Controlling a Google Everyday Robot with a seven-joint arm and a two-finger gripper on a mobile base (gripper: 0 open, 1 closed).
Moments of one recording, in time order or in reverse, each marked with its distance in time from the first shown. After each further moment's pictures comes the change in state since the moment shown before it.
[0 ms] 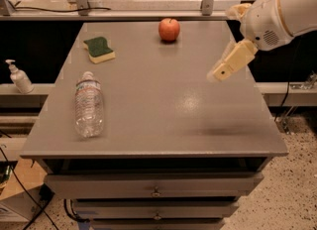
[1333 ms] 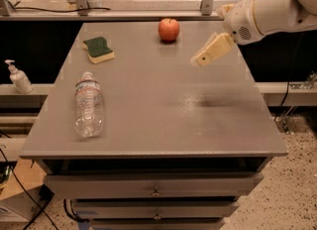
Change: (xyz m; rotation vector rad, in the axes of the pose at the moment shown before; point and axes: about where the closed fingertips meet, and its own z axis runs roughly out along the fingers) arm 0.002 -0.059 0.059 0.058 -0.083 0.100
